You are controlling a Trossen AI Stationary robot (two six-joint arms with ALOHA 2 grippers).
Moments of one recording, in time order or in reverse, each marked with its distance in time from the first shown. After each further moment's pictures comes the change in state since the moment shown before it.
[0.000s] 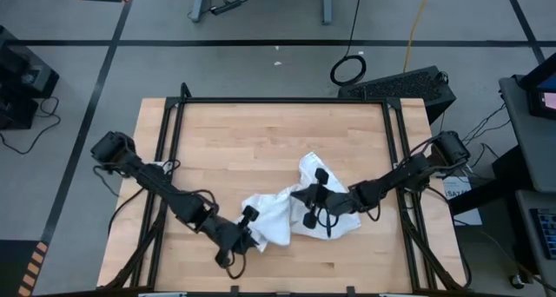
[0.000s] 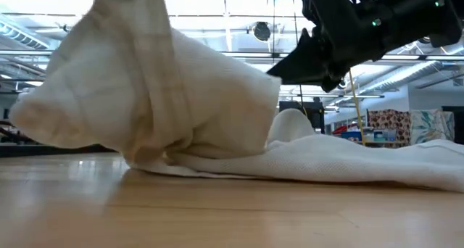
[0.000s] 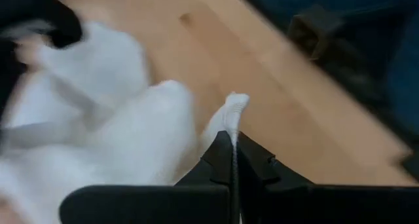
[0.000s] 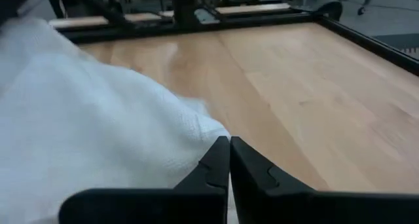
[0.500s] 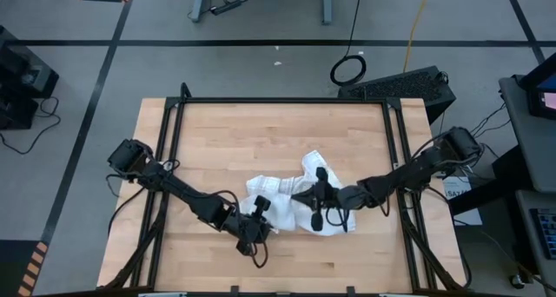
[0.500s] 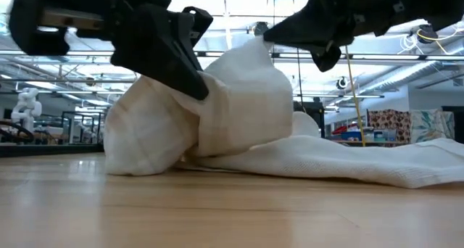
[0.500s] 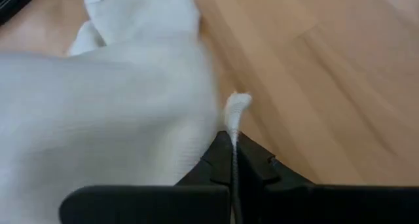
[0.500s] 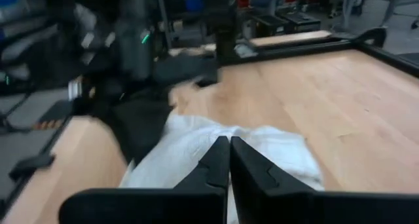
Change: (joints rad) left arm 0.097 0.181 0.000 0.106 -0.109 0.060; right arm 0.010 -0.104 -0.019 0.049 -0.129 -0.033
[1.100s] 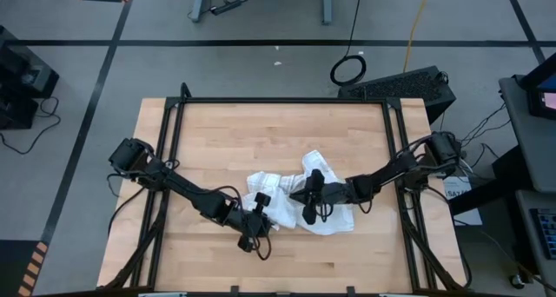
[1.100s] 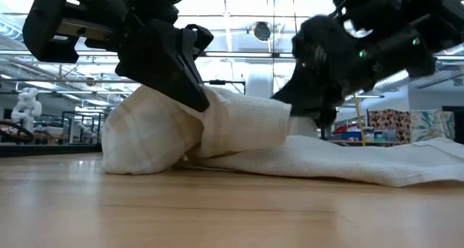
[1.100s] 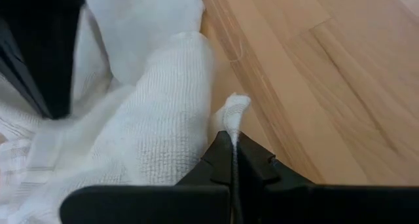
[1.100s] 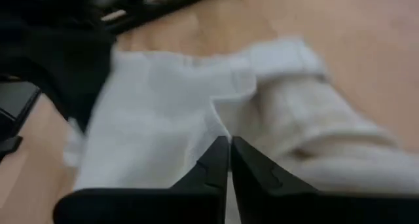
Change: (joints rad) left arm 0.028 0.001 -0.026 0.016 0.063 -0.062; right arm -0.115 0.164 -0.052 0.067 -0.147 0.240
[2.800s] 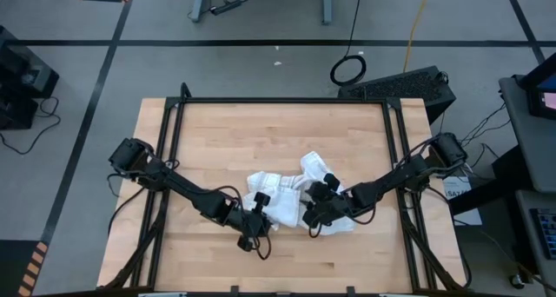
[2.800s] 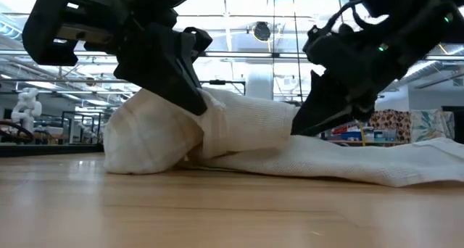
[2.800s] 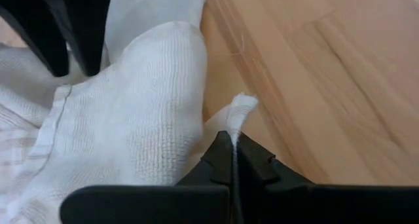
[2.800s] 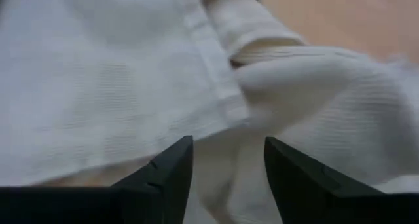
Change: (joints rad) left arm 0.009 0.001 0.000 -0.015 -0.003 -0.020; right arm 0.124 -0.026 0.130 -0.575 0.251 0.269
